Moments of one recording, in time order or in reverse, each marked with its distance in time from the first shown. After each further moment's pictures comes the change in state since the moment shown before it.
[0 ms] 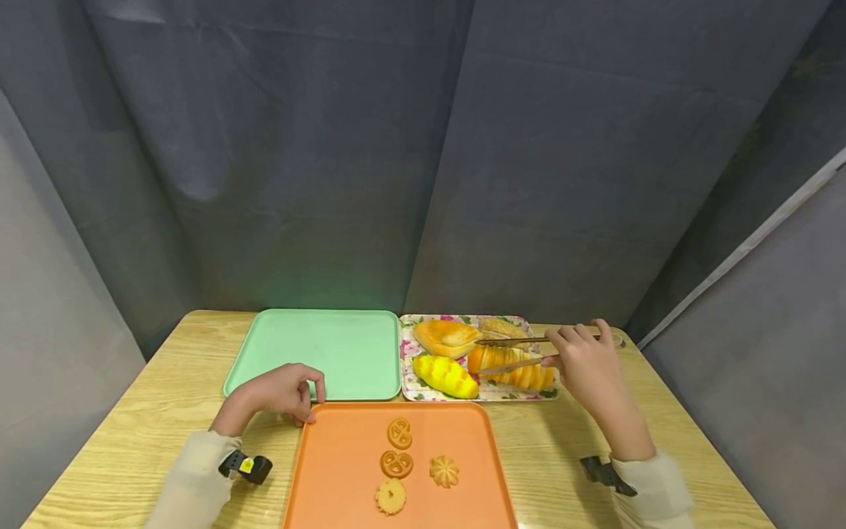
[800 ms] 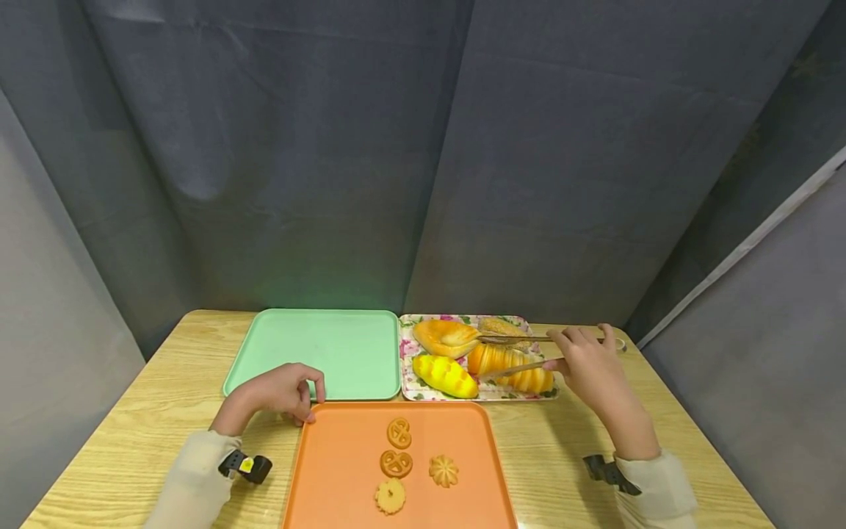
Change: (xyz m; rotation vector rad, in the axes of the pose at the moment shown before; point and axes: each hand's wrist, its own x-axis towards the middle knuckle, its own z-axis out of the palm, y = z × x) left_hand 0.002 -0.004 0.000 0.036 -0.002 -0.006; right_hand -0.002 0.002 -0.006 0.094 -0.225 0.103
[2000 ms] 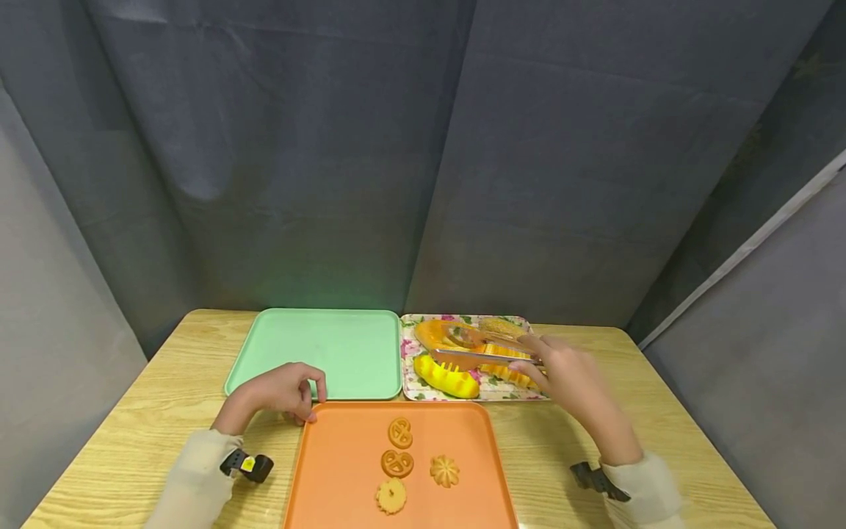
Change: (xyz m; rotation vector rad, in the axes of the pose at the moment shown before) left_hand -0.001 0.001 0.000 -0.016 -0.002 -0.002; right_hand 0.006 -0.030 0.003 0.192 -0.089 -0.017
